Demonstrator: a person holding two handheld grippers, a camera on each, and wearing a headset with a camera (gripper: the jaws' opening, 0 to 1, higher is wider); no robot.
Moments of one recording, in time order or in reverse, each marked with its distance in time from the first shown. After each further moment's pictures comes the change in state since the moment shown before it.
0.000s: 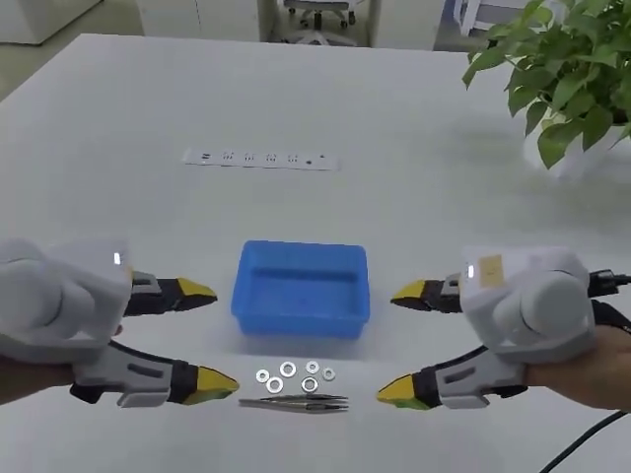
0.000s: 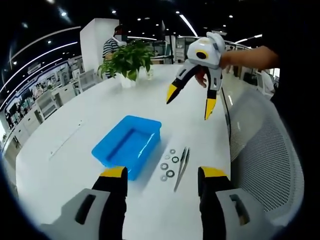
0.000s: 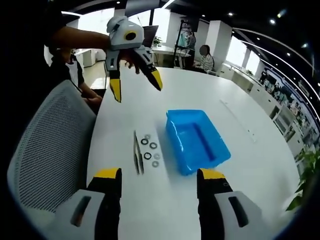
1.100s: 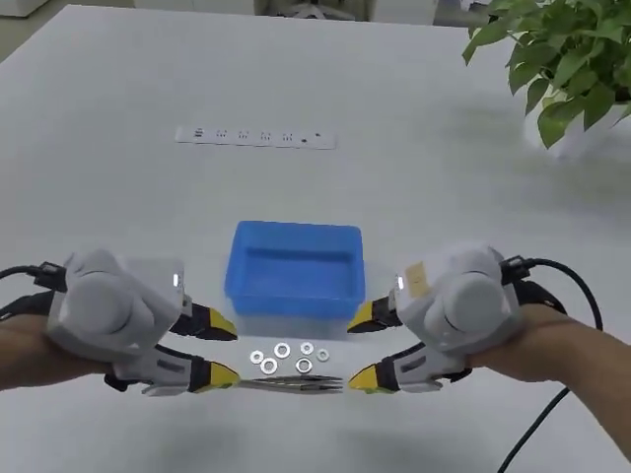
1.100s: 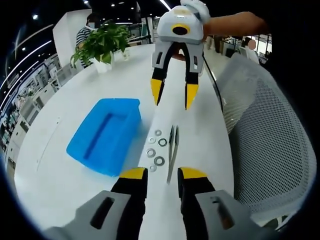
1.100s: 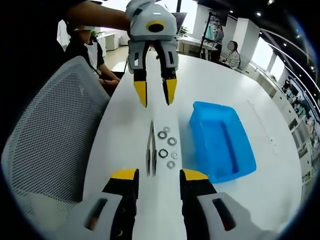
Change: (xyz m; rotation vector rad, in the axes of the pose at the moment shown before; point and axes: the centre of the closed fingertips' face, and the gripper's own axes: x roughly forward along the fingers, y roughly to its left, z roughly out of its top) left arm 0.038 -0.017 -0.035 0.129 0.171 -0.132; right arm 0.041 0.024 -0.013 -0.126 0.099 0.163
